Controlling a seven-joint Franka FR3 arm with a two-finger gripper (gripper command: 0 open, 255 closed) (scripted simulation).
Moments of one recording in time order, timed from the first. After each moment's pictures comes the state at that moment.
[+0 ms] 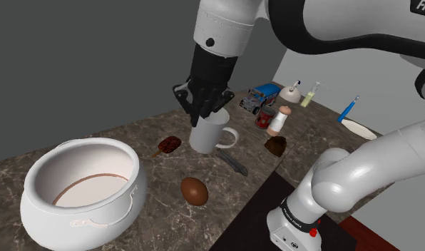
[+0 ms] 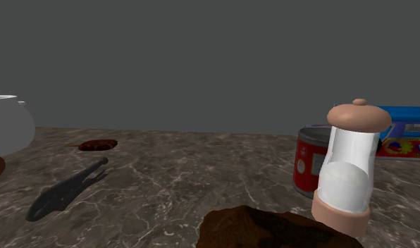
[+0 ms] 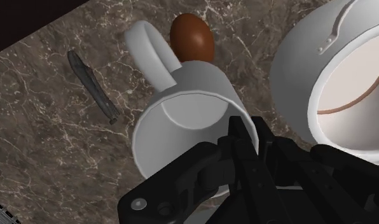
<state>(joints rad) 0.18 -0.41 0.61 -1.98 0.13 1.66 1.05</state>
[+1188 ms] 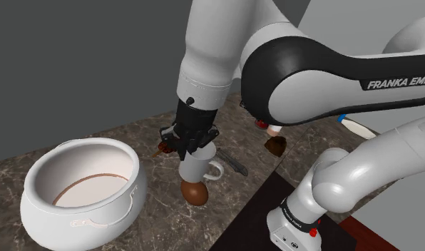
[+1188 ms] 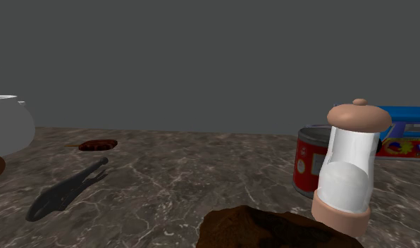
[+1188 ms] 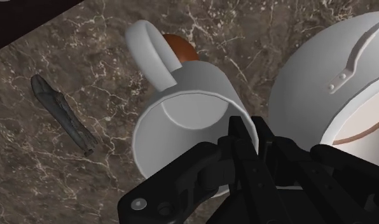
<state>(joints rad) 0.20 -0.38 0.69 -2.16 0.15 1.87 1.13</state>
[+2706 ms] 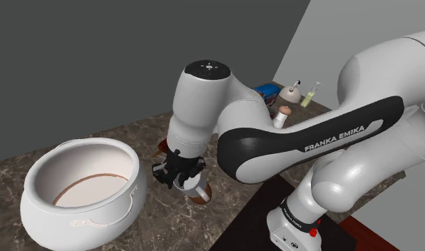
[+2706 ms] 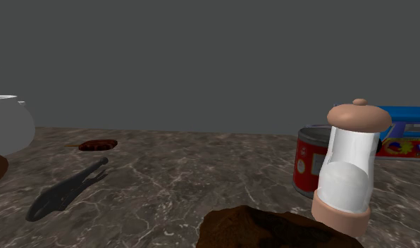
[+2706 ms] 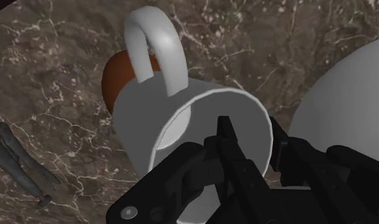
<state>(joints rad) 0.17 -0.26 0.78 -2.37 0.10 2.20 1.20</state>
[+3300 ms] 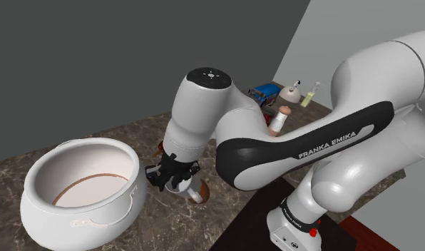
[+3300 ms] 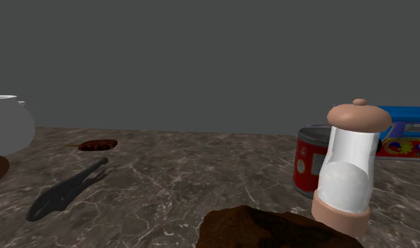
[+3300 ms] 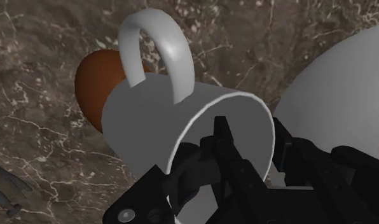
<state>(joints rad) 0.17 -0.23 0.80 -2.39 0.08 2.31 1.22</state>
